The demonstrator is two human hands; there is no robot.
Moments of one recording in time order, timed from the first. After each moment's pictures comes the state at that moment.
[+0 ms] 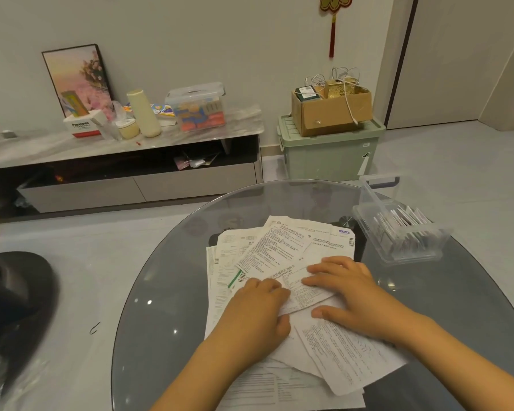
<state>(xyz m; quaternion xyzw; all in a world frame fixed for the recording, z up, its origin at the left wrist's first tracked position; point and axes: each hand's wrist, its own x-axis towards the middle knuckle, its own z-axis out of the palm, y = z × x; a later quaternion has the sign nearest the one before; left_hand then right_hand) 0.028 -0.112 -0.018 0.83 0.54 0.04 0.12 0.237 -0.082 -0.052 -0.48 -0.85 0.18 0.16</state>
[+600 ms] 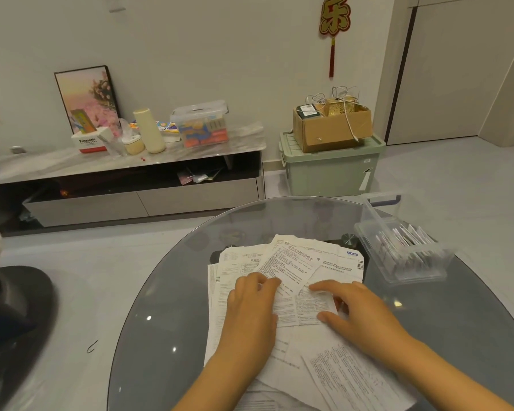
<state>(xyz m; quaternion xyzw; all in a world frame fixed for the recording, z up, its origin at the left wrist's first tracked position) 0.027 -0.095 -0.028 0.78 0.60 0.16 0.09 0.223 -0.089 -0.035 -0.58 -0.75 0.23 0.20</state>
